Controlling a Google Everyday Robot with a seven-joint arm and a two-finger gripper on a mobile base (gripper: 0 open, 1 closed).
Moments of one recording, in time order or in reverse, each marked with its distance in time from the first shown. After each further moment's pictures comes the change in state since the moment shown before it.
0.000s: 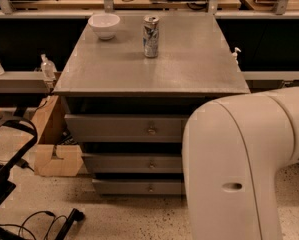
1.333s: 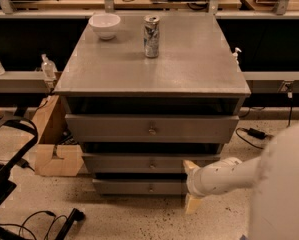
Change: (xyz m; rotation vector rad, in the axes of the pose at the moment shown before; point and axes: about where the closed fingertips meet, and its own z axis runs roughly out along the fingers) arm -0.025 0.053 -0.047 0.008 -0.137 0.123
